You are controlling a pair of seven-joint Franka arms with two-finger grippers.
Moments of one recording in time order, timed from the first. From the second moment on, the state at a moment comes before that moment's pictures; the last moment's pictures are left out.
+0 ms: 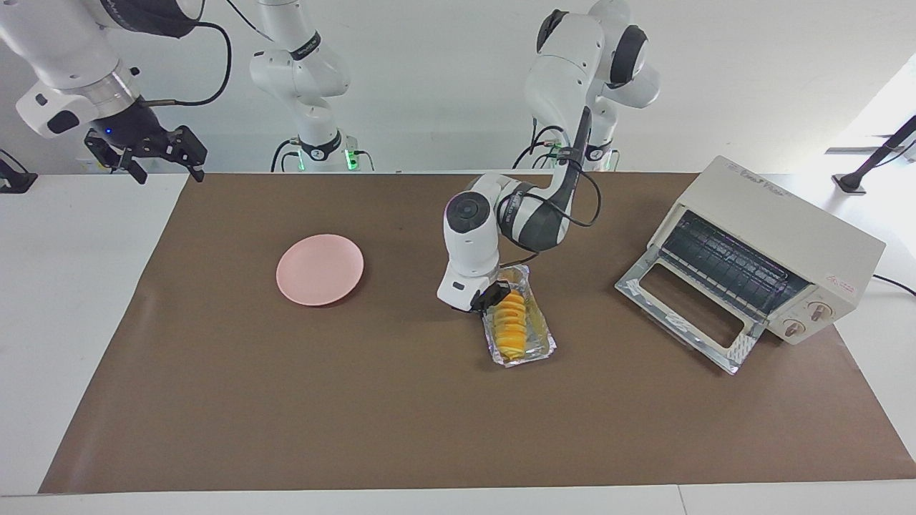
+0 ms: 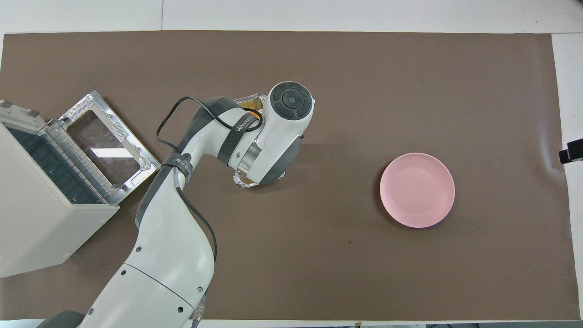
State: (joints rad) left arm -0.75 0.65 0.13 -1.39 0.03 1.96 -0.82; right arm -0.11 -0.04 -0.05 -1.59 -0.02 1.48 -0.17
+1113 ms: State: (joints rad) left arm -0.55 0.59 0.21 -1.34 0.03 1.88 -0.76; right arm -0.11 -0.04 -0.03 -1.63 -0.02 1.53 -0.13
